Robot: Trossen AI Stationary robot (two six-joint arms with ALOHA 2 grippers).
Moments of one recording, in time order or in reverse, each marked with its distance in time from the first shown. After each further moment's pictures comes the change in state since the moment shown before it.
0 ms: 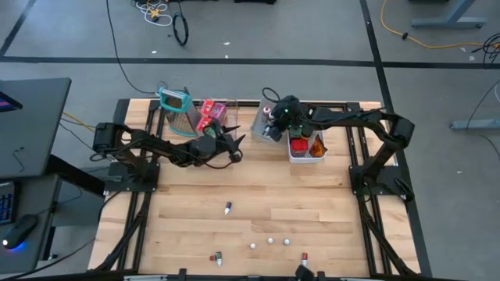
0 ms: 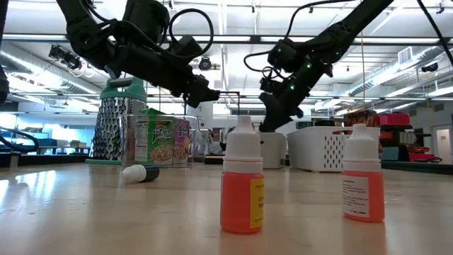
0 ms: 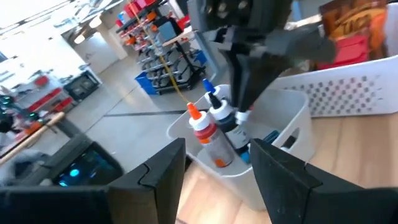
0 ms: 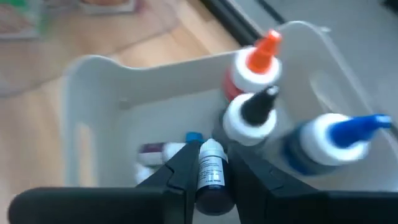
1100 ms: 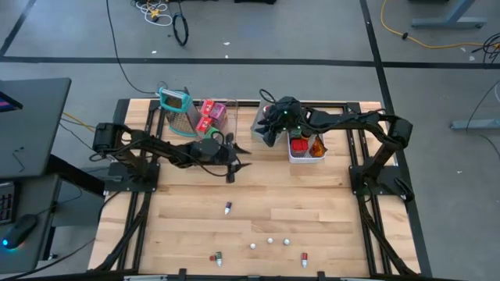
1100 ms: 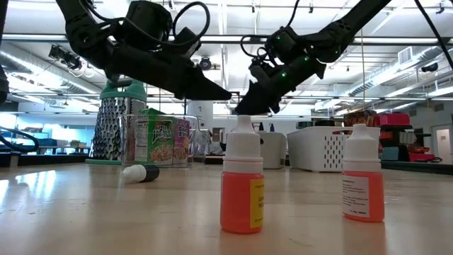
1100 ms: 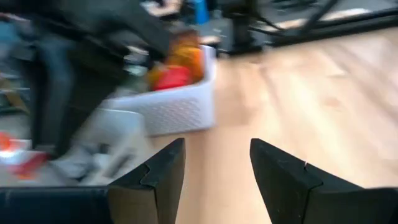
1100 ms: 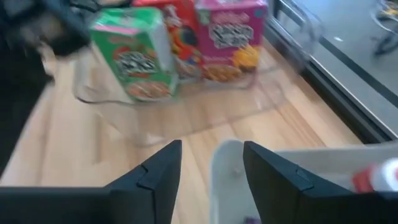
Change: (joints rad) left arm -0.018 0.000 0.002 -0.091 0.567 -0.195; right arm 0.054 0.012 0.000 0.237 -0.271 -0.015
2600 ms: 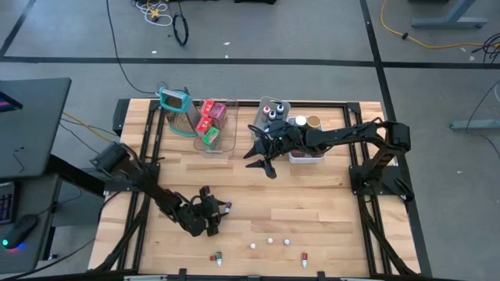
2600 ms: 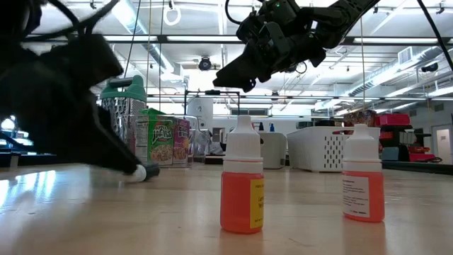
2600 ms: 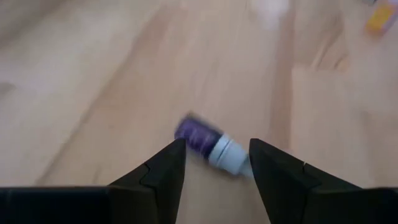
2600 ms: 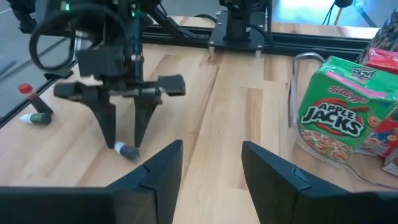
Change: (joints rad) left arm -0.739 0.161 -0.001 -0.411 -0.667 -0.858; right arm 0.271 0.000 0.000 0.111 -0.223 -0.183
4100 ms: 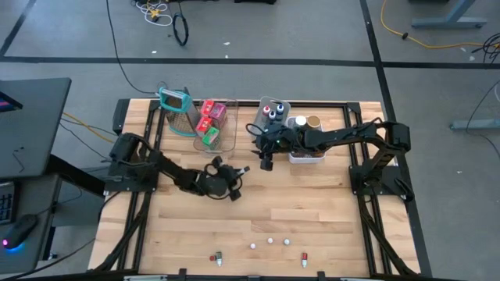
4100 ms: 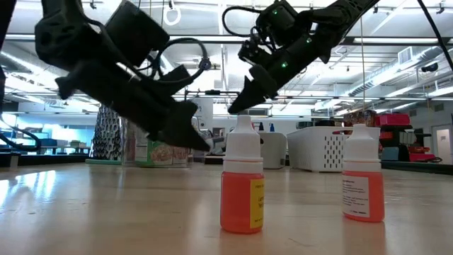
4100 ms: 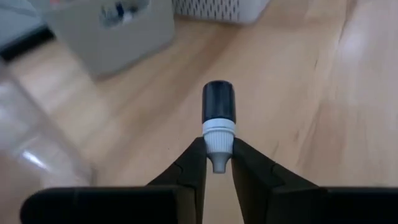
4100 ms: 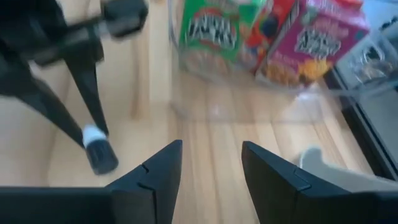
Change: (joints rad) left arm 0.407 0.062 0.027 0.226 0.000 0.301; right arm 0.009 0.000 0.001 -0.157 0.490 -0.030
